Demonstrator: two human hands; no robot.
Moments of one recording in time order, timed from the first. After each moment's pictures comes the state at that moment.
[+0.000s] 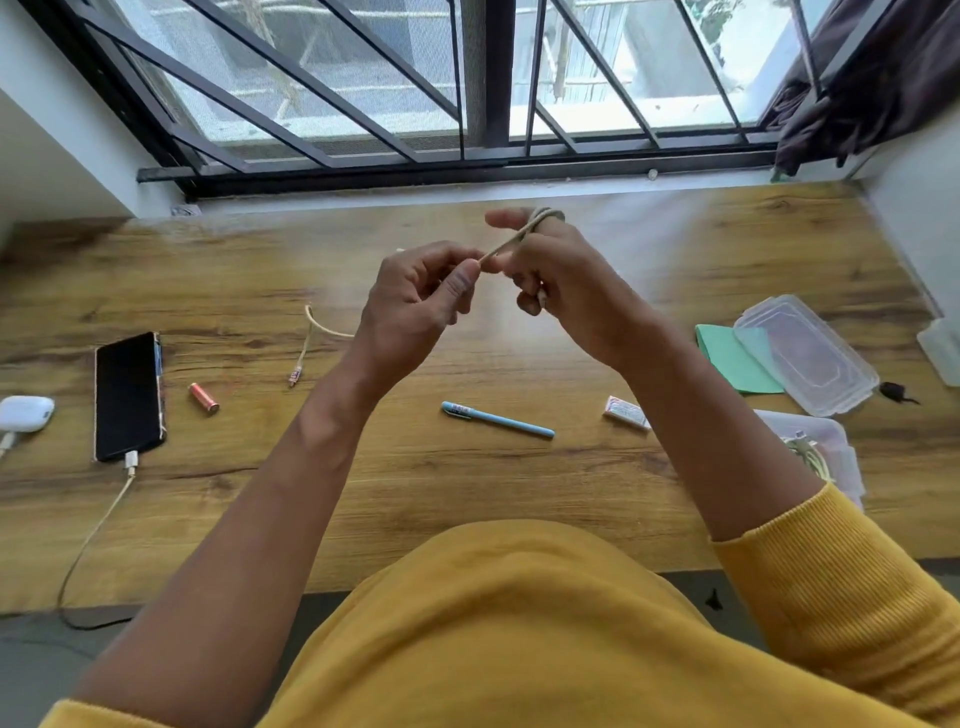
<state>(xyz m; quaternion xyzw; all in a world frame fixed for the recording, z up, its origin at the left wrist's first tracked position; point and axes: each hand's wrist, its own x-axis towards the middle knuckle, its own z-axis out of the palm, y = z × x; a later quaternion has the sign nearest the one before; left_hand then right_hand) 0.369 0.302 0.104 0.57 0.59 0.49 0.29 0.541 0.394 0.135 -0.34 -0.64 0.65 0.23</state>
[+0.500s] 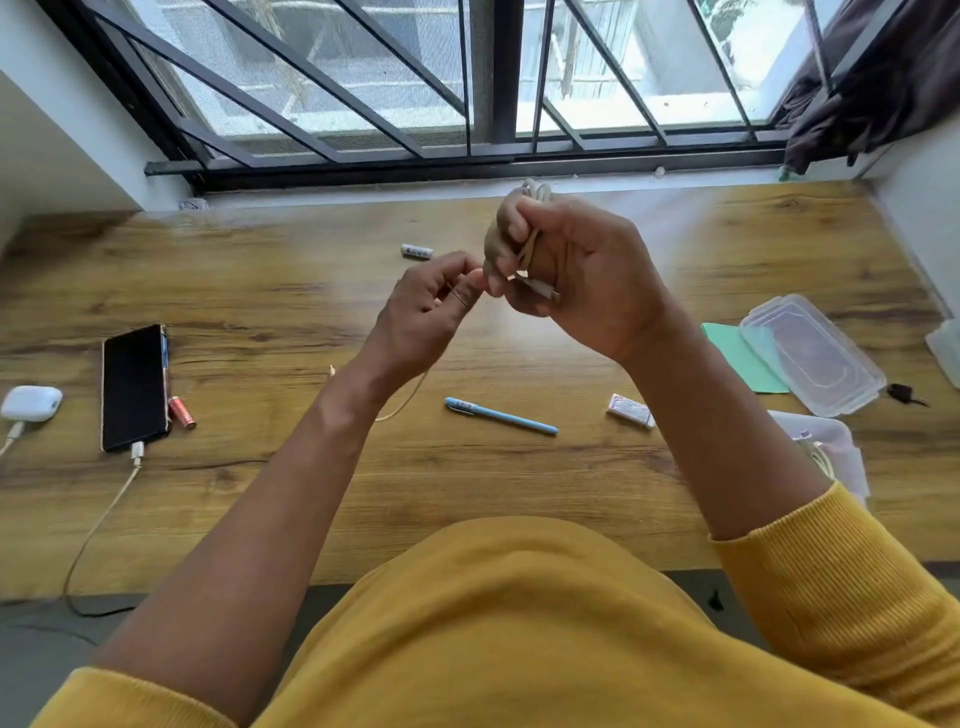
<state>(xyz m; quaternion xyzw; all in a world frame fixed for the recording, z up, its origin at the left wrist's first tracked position) 0.371 0.305 0.093 0.59 0.60 0.46 0.29 0.544 0.388 0.155 -0.12 -0.55 0.80 0.23</state>
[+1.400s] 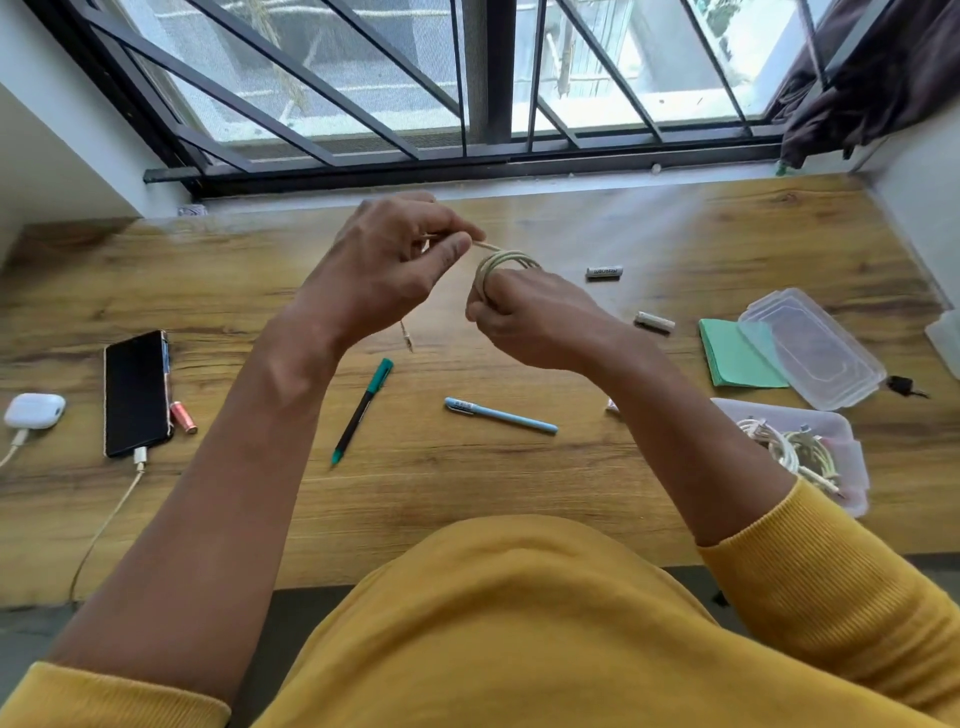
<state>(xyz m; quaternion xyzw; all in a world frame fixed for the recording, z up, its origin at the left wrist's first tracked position) 0.345 0.311 0.158 0.70 0.64 0.29 0.12 0.524 0.376 0.128 -0.37 -0.90 0.25 0.01</state>
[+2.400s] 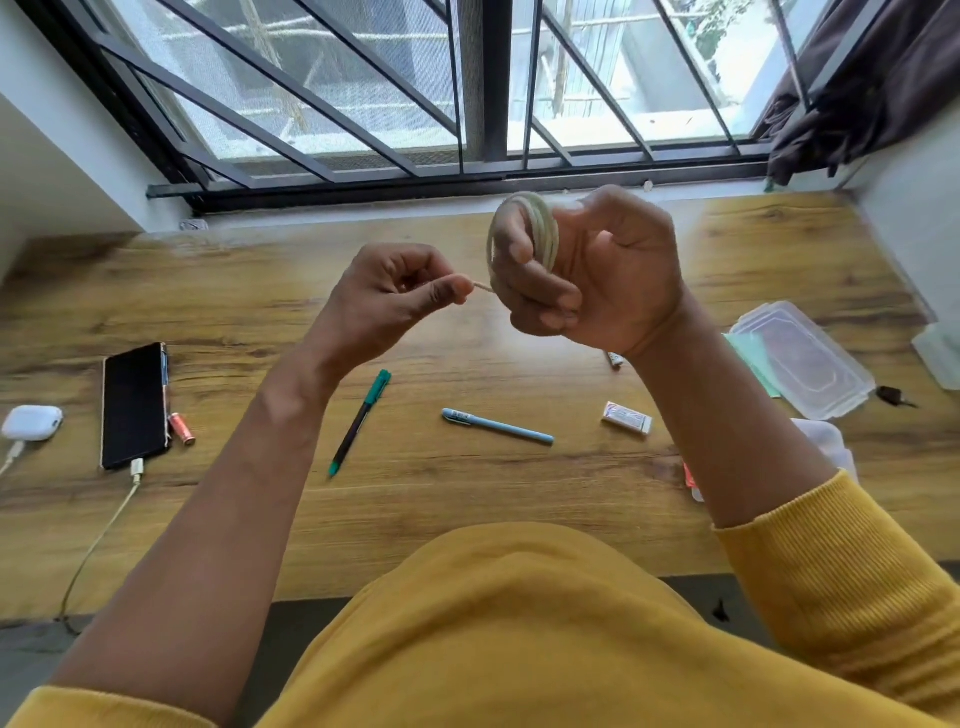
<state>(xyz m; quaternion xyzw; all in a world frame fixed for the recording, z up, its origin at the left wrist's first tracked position) 0.337 0.302 0.126 0.63 0.56 0.43 0.32 0.553 0.400 0.166 0.05 -0.49 0.87 0.09</state>
